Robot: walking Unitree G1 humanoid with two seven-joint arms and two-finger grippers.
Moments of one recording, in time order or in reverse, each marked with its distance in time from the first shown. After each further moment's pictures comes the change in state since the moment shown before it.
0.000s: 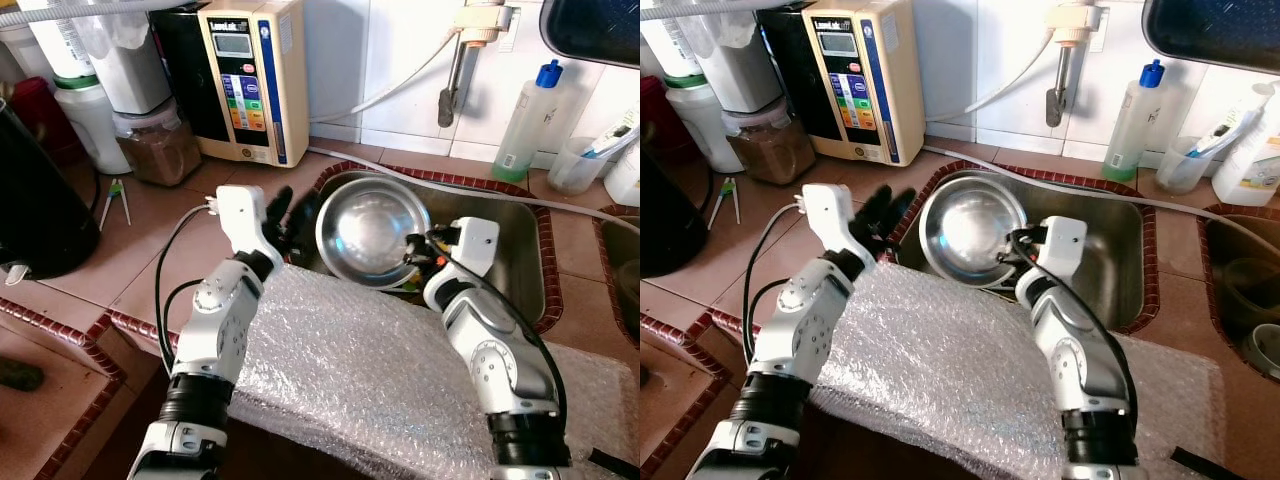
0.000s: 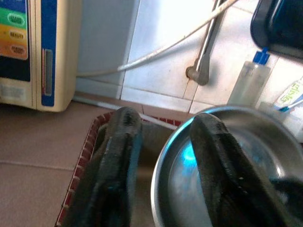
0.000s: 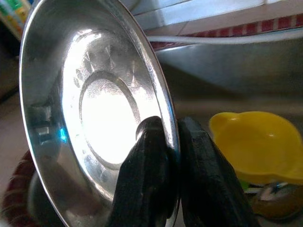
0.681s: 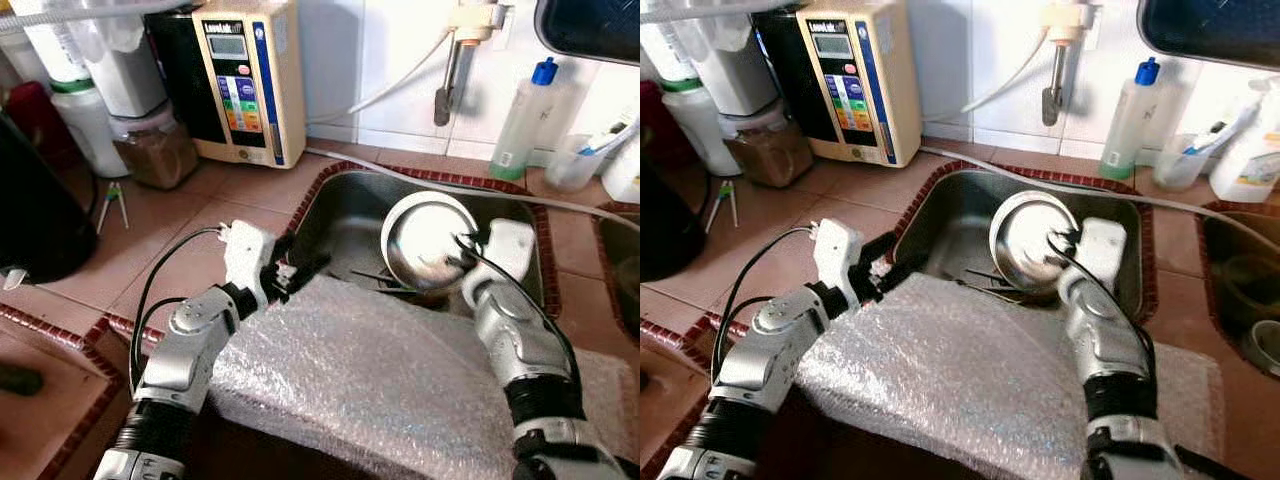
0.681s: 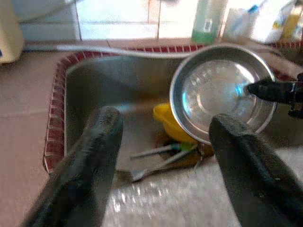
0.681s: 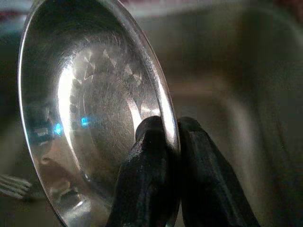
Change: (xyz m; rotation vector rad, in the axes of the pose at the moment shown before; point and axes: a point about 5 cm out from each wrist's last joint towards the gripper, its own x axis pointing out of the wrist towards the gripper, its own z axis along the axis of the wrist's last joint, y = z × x) left arm -0.036 0.012 -0.025 0.171 0.277 -0.211; right arm 0.018 -0.077 -0.016 -0.108 0.109 -0.375
